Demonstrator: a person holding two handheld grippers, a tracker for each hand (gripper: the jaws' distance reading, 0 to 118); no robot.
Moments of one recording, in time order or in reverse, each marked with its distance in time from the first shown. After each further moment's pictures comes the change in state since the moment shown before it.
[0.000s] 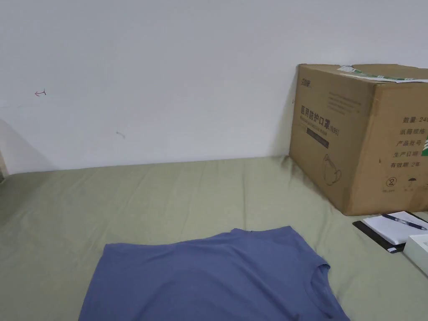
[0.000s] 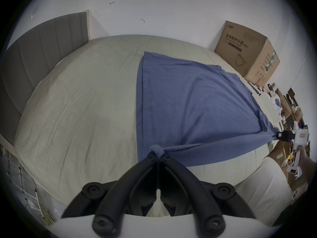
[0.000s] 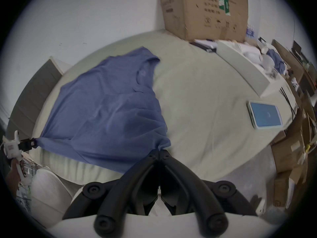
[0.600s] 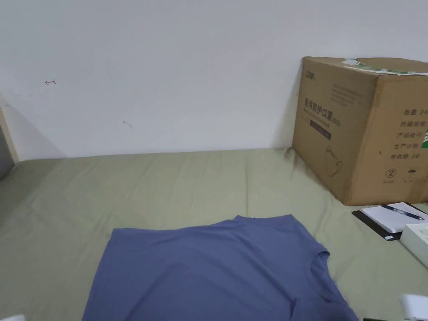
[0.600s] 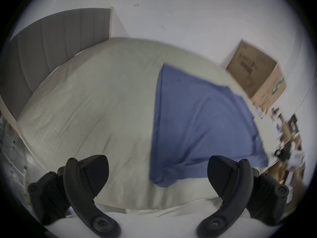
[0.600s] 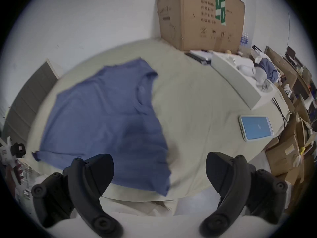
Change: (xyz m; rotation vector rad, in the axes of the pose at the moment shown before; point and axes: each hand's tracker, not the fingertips) left arm -0.019 0.000 0.055 0.127 -0.007 0.226; right arm -0.021 0.020 0.034 0.130 -0.017 0.014
